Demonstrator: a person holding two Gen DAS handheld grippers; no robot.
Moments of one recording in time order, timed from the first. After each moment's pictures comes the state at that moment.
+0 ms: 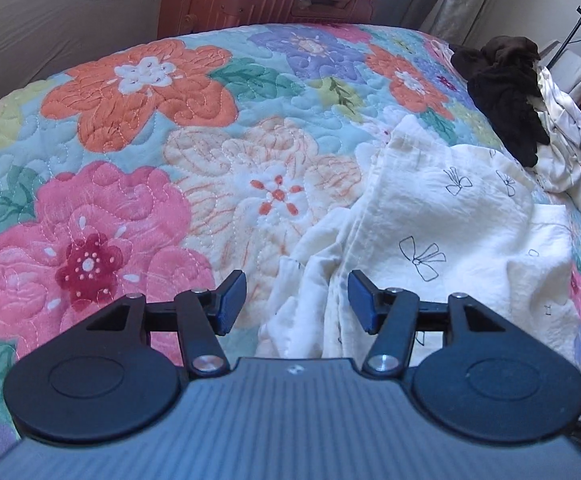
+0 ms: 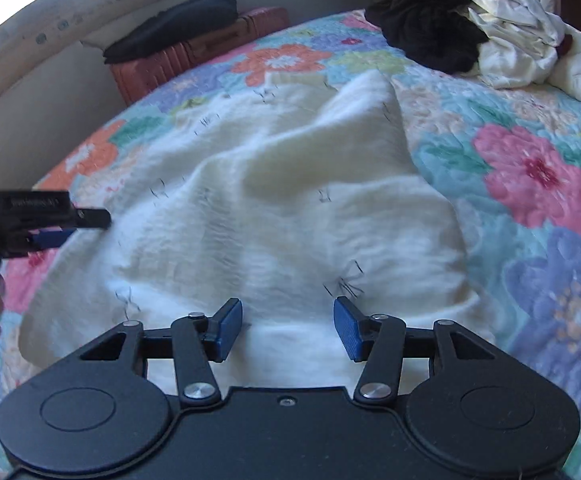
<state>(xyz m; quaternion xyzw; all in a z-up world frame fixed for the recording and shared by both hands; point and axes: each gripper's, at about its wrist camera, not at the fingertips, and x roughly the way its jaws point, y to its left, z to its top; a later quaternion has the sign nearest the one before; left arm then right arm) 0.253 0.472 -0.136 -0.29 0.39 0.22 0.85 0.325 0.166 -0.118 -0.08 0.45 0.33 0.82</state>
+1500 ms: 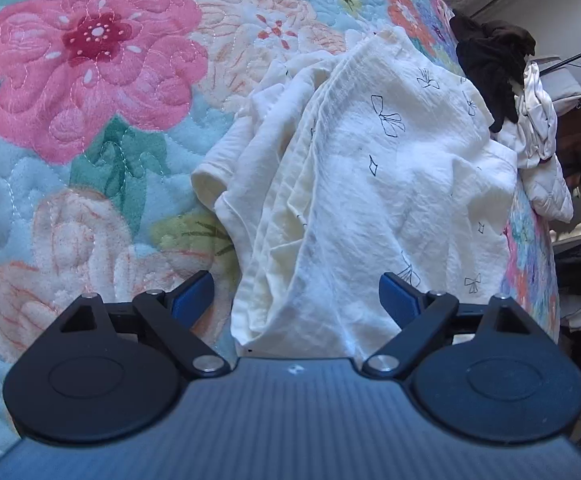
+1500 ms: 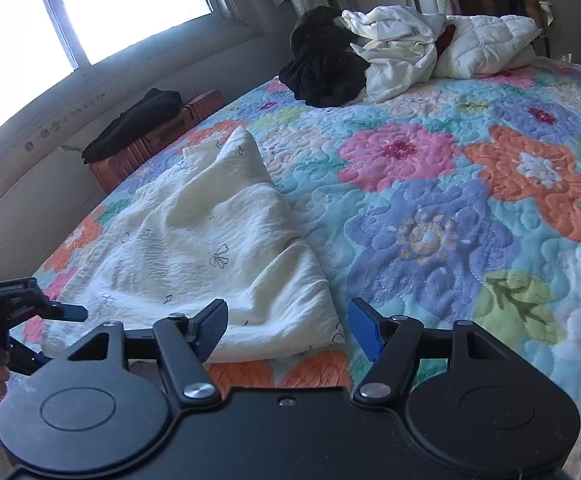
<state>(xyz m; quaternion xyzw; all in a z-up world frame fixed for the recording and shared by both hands) 0.195 0.426 -0.158 -0.45 0.42 0.15 0.77 0.307 0.039 -0.121 0.06 0.38 0.30 0.88</state>
